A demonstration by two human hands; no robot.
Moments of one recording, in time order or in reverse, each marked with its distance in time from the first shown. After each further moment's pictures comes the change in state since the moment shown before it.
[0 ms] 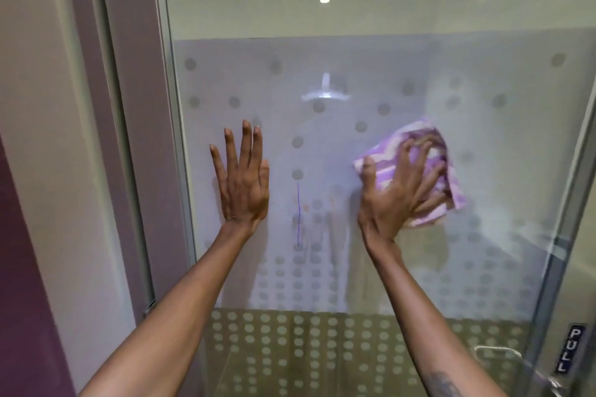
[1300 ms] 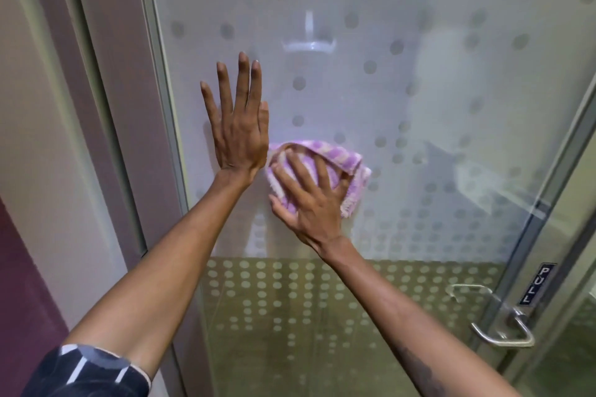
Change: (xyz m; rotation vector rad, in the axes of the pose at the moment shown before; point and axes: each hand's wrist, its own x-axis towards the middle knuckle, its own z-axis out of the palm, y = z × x) left_hand -0.002 -0.004 0.006 0.021 0.045 0.039; right_hand -0.132 0.018 0.034 -0.123 -0.301 -0.782
